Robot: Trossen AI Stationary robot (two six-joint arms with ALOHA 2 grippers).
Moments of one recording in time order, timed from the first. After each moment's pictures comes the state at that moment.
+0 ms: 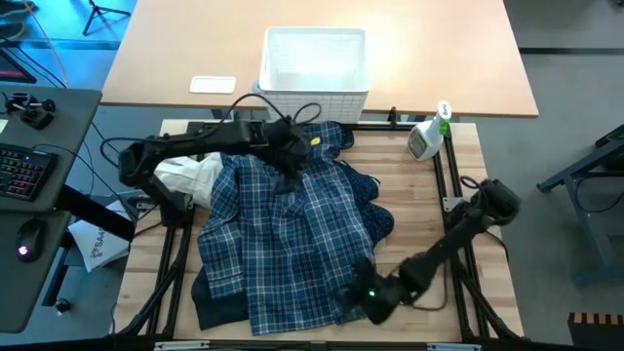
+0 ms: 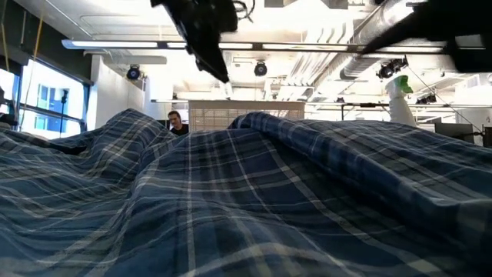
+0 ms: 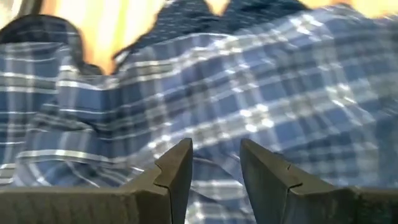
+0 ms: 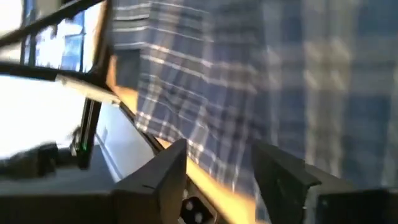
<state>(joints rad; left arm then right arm) 0.28 1.61 1.44 -0.82 0.14 0.19 0.69 1.79 1.18 -0.16 0.49 1.61</state>
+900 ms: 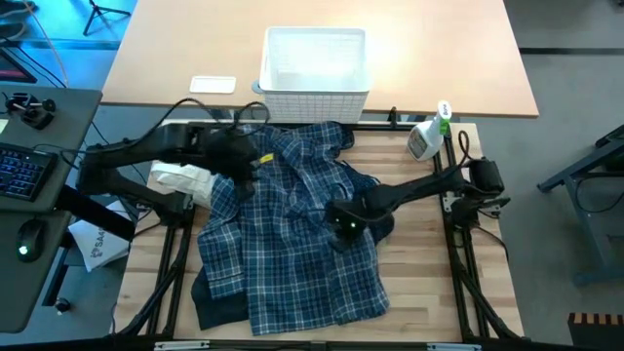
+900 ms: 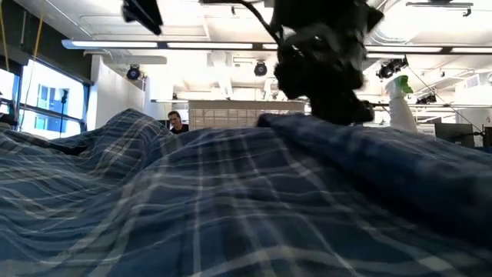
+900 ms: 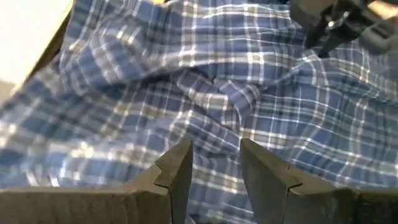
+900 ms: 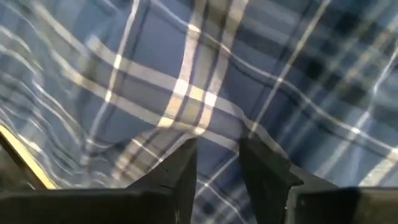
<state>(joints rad) 0.11 1.24 1.45 -1.21 -0.13 -0.28 0.12 1.79 1.20 -0.68 -0.24 0.83</state>
